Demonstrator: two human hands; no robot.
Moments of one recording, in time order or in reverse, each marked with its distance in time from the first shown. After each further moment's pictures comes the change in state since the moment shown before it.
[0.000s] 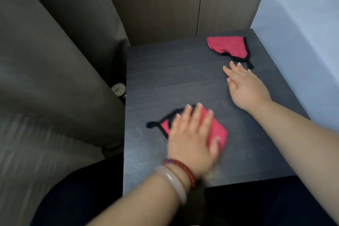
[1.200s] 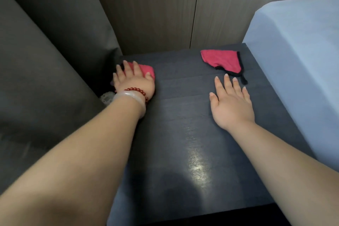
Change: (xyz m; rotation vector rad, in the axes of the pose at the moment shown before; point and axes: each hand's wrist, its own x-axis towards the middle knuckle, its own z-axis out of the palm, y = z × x) left_hand 0.171 -0.149 -0.036 0.057 -0.067 -0.626; right_hand 0.001 -0.030 0.014 -0.220 -0.039 0.230
